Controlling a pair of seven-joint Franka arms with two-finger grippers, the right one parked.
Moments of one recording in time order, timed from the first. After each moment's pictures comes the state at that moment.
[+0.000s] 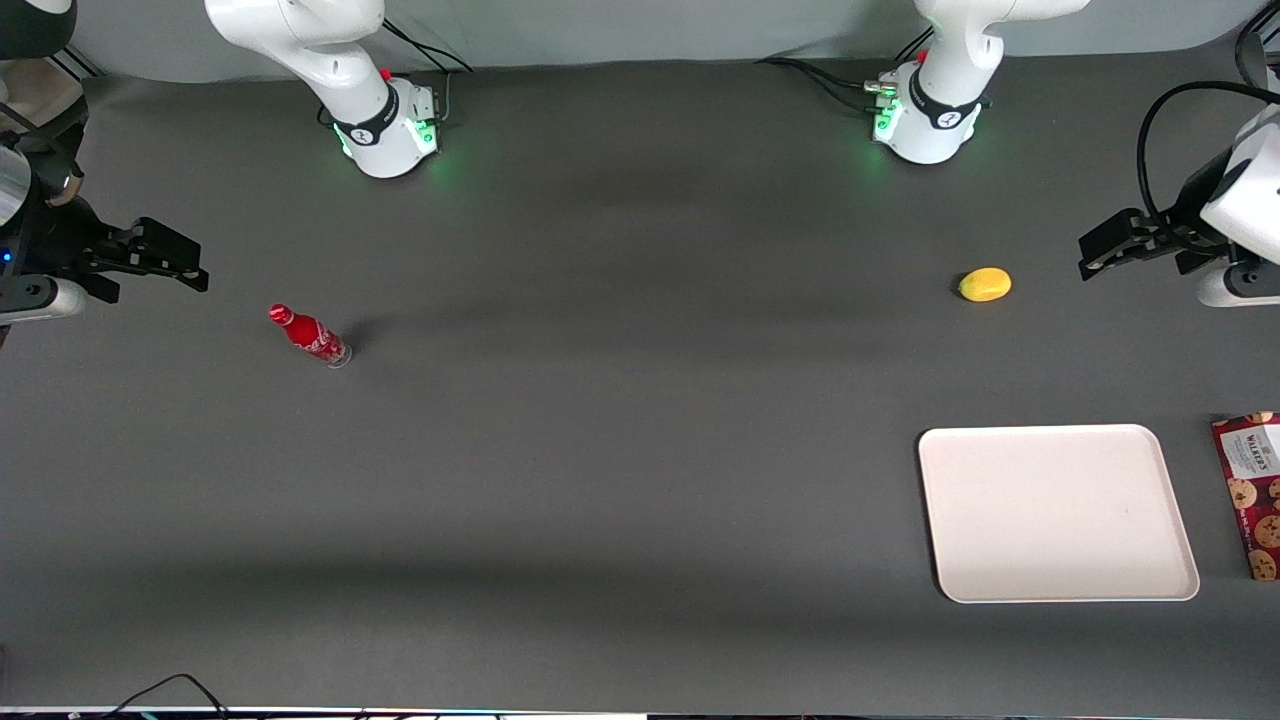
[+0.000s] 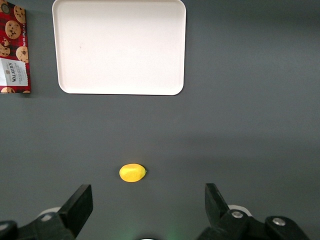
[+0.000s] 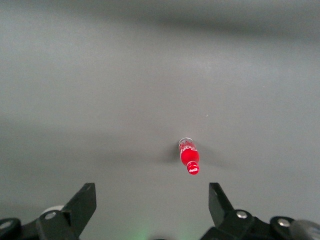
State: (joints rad) arm 0.00 0.01 -0.08 -1.53 0.02 1.49 -0.13
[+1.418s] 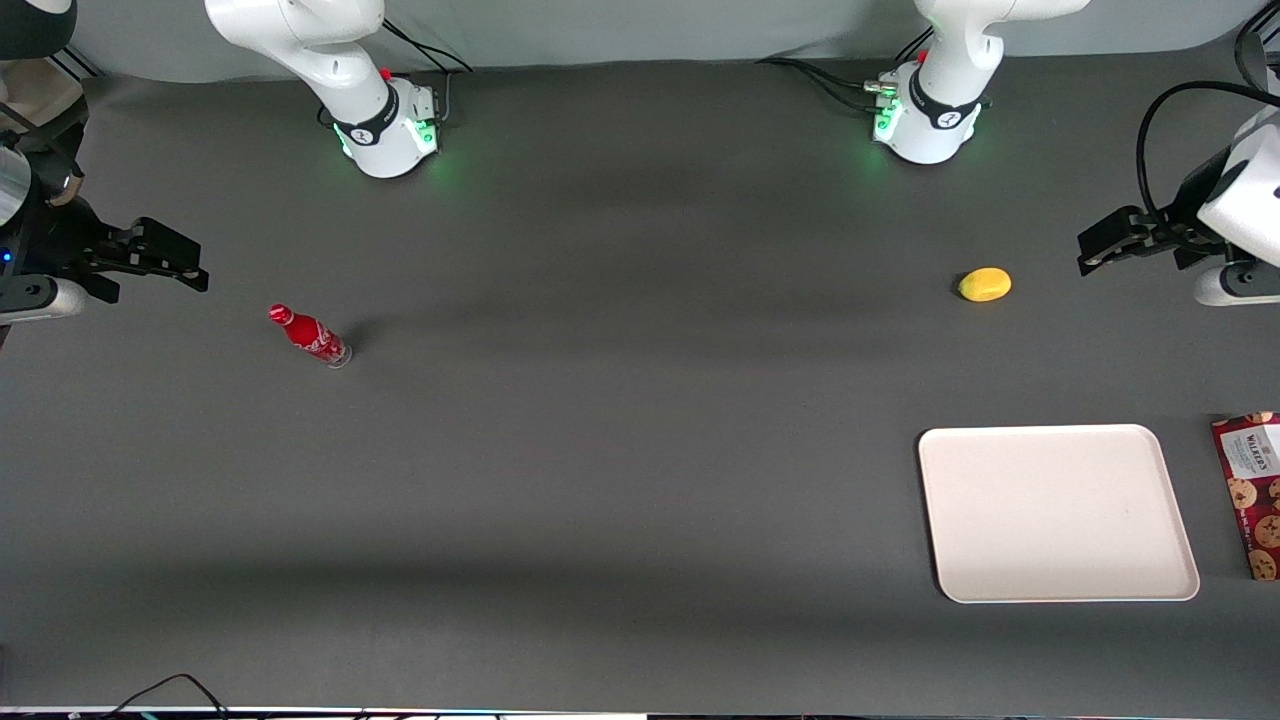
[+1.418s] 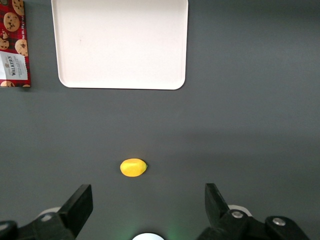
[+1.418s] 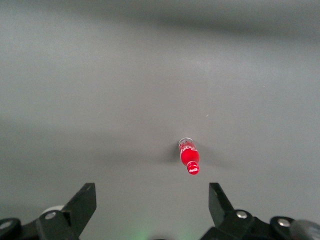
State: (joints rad) arm -0.01 0.01 -0.07 -1.53 0.02 1.46 -0.13
